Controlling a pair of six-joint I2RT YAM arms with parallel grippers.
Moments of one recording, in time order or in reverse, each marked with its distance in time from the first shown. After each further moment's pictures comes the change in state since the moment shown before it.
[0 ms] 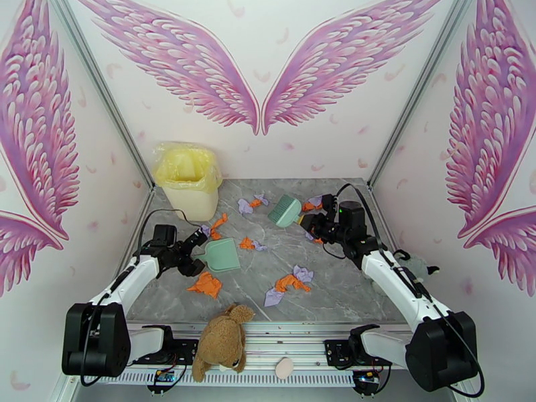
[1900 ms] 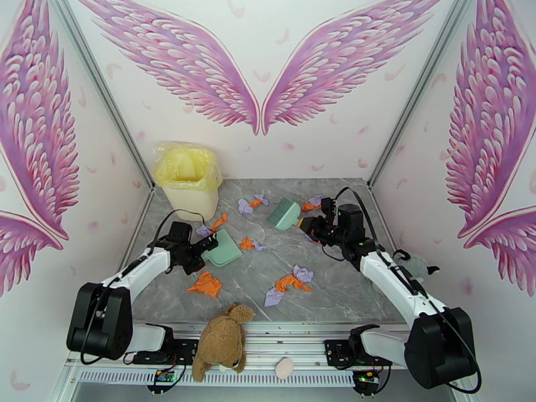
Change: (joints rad) left arm -0.149 0.055 0.061 -0.064 -0.207 0.091; right arm -0.008 0.015 -0.045 0.052 -0.026 0.022
